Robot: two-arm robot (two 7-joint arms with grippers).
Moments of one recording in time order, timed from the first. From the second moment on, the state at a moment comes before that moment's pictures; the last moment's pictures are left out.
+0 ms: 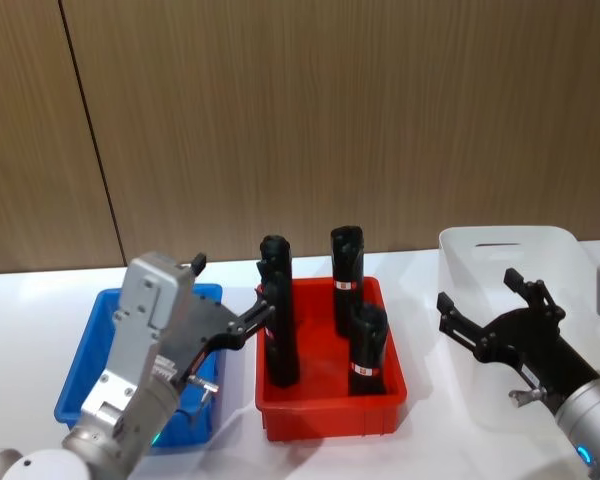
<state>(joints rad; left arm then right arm) -0.22 0.40 0.44 -1.61 -0.24 -0.02 -0.03 -0.01 0.34 -0.23 -1.77 0.29 0.03 0.07</state>
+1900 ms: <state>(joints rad) -0.24 0.43 0.33 -1.47 -0.45 0.30 0.12 -0.01 0.34 -0.23 -1.77 0.29 0.03 0.07</state>
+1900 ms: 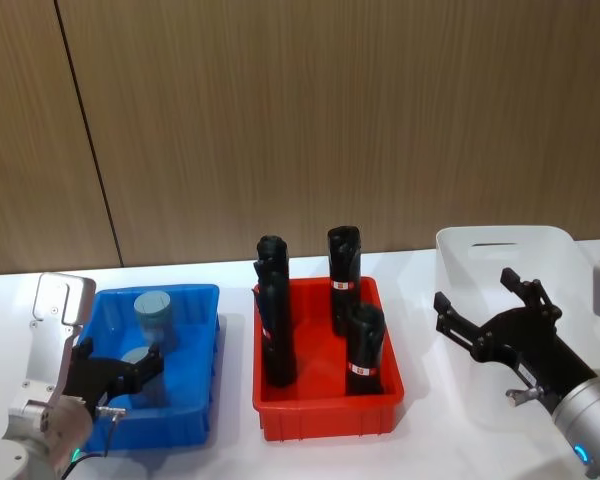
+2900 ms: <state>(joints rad) -0.33 0.36 0.33 -1.27 -0.48 0.28 0.04 -0.01 0.34 -0.23 -1.77 0.29 0.03 0.07</state>
